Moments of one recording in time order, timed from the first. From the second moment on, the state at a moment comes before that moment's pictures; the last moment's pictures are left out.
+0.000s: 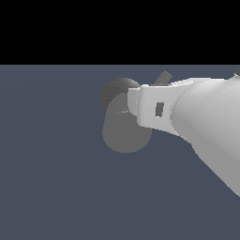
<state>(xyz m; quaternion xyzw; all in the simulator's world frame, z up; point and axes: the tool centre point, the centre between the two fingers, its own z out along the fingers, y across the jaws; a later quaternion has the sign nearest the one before) -0.100 -0.118 0.222 0.02 0.74 0.00 0.67</state>
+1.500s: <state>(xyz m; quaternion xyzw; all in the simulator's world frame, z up) -0.104 -0.071 0.236 0.02 0.74 -0.03 0.67</state>
